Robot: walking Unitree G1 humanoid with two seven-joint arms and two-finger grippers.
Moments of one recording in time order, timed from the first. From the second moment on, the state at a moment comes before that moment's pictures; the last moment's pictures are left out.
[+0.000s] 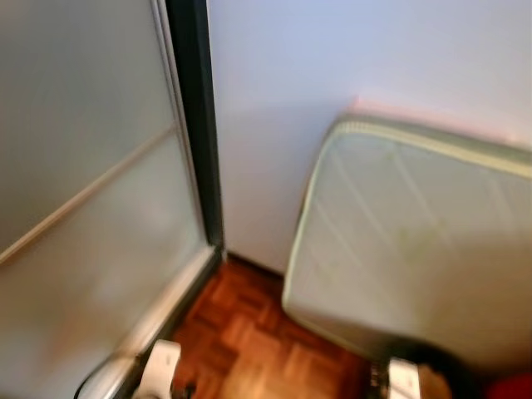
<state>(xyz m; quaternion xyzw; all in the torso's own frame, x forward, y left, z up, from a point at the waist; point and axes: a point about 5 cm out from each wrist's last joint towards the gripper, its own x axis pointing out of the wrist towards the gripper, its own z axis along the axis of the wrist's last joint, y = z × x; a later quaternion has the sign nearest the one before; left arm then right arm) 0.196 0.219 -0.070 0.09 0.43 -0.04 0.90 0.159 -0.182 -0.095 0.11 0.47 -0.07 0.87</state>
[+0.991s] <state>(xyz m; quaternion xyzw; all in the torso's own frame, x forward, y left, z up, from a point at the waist) 0.202 0.223 -0.066 0.05 0.42 -0.02 0.91 0.159 -0.179 -0.096 0.10 0.48 -0.06 0.87</state>
